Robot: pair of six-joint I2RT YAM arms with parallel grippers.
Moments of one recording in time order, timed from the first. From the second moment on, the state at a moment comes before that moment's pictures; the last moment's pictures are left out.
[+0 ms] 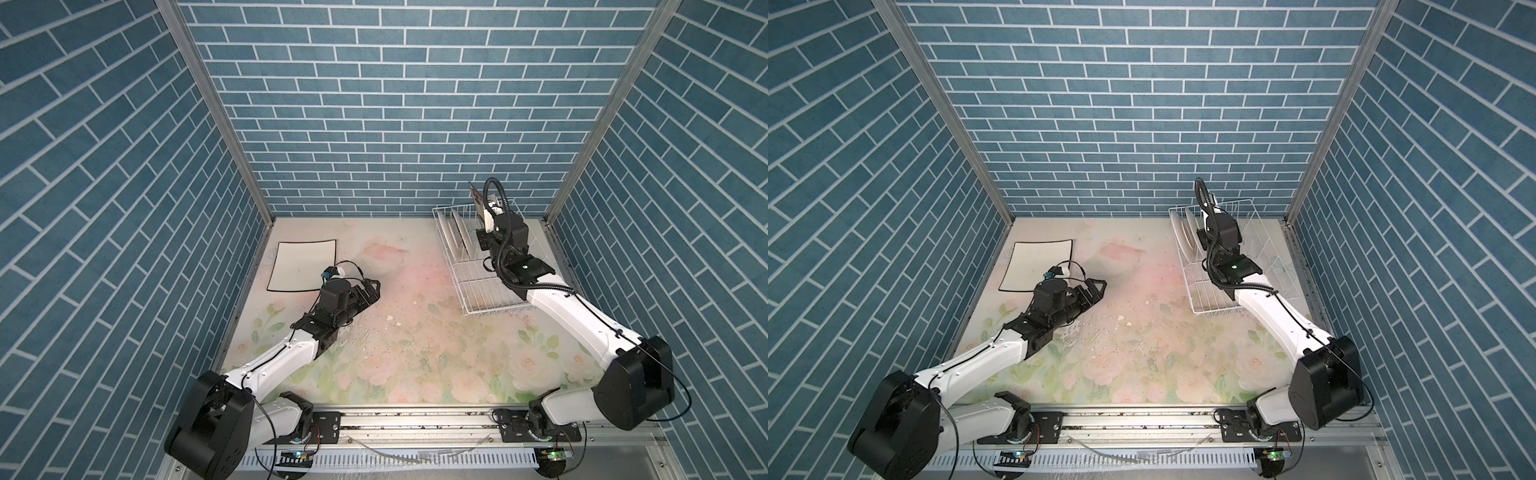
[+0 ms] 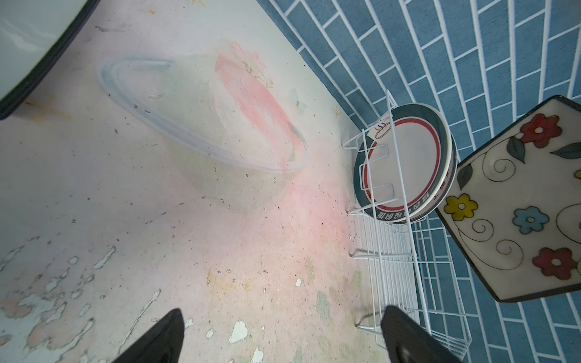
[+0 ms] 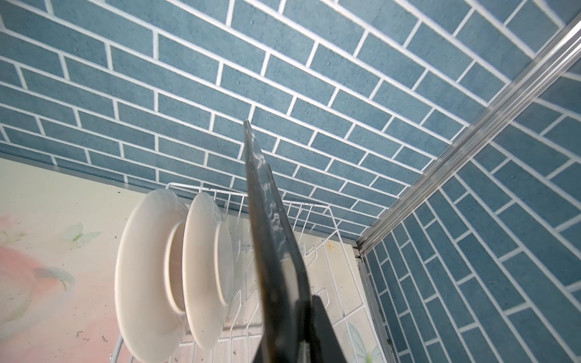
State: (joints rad) left arm -0.46 1.18 0.54 0.12 0.03 -0.95; right arm 0.49 1.38 1.18 -0.02 0.54 -0.29
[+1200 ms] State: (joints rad) left arm -0.48 1.19 0.54 0.30 0.13 -0.86; right arm 0.59 1.05 1.32 -0.70 0.32 -0.02
